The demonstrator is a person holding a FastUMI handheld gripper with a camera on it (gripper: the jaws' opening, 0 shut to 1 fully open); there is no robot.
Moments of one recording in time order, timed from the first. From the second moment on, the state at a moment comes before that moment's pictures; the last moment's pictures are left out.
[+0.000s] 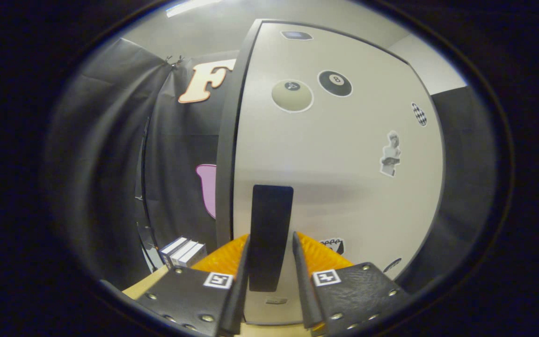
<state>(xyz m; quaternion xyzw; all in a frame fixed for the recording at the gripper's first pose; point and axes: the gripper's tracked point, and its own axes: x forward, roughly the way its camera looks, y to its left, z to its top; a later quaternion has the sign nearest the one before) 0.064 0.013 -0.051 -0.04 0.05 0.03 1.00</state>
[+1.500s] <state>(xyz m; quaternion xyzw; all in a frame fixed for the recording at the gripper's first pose) -0.003 -0.015 -0.044 -0.02 0.08 0.02 1.00</state>
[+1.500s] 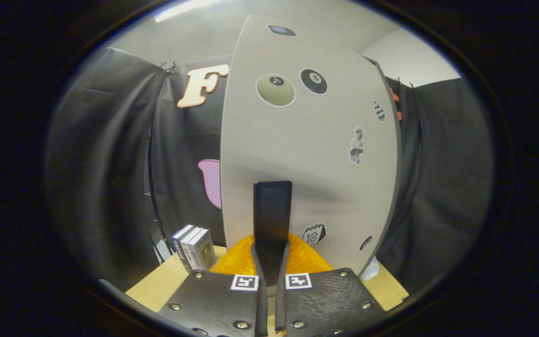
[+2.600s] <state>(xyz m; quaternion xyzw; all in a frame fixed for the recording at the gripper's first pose) -0.076 -0.112 -0.039 -0.01 0.09 -0.12 0.99</state>
